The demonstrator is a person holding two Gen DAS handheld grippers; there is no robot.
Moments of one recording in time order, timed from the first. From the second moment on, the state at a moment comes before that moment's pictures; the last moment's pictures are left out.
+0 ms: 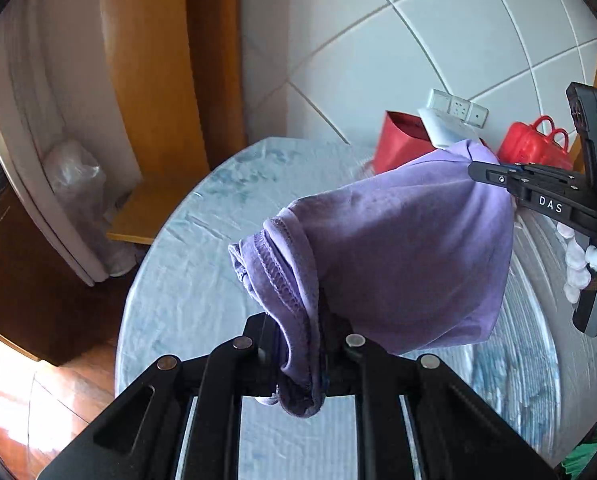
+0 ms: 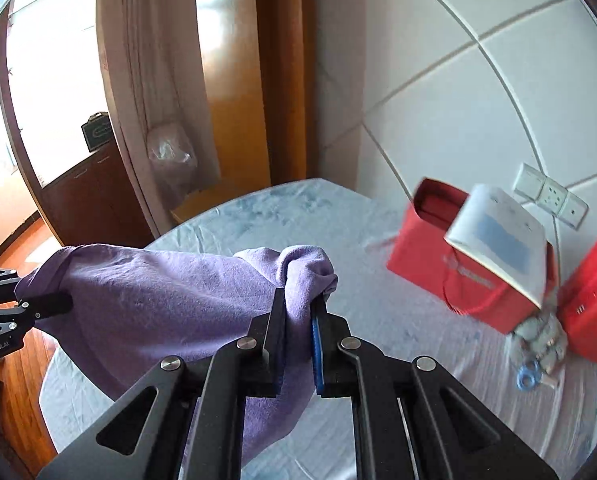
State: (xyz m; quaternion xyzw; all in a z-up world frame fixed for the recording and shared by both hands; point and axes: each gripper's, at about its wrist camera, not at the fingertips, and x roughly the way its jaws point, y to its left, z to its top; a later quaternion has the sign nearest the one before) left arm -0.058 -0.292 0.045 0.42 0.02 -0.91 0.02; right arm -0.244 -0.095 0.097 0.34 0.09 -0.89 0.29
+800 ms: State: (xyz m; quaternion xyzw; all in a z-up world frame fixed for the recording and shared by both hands) left arm -0.200 -0.474 -0.138 0.57 0.04 -0.82 0.01; right arm -0.343 -0.239 -0.091 0.53 0.05 -0.80 0.26
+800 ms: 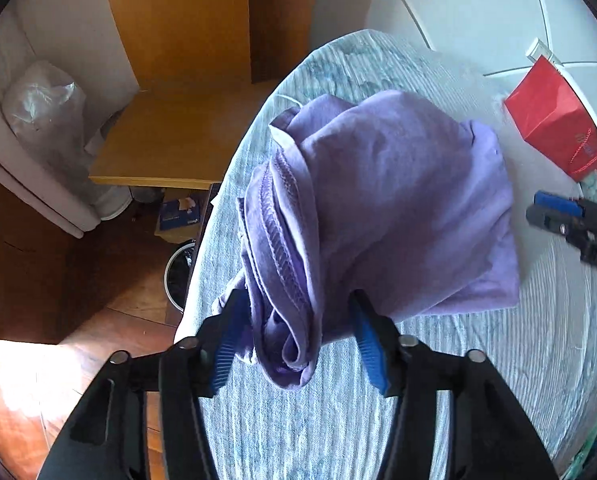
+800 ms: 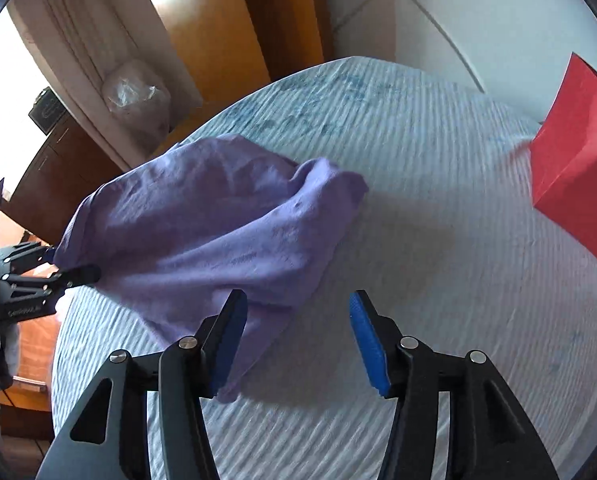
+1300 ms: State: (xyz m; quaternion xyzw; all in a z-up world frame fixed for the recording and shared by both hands) left arm -0.178 -0.471 -0.145 0.62 0.06 -0.78 -0.02; right arm -0.274 -0.245 -0.102 0.61 0.07 -0.73 0.29
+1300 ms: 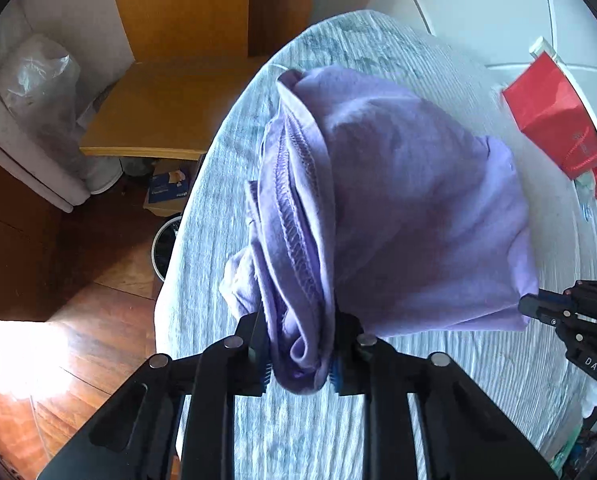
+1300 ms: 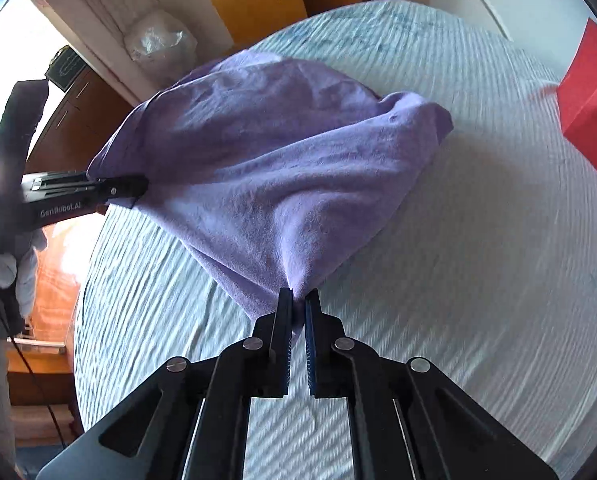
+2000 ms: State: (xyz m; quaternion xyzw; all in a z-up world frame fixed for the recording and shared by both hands) left arm -0.264 -0.461 -0.155 0.55 0.01 -0.83 0.05; right arm -0.385 -0.234 -0.115 0.57 0.08 -0.80 0.19
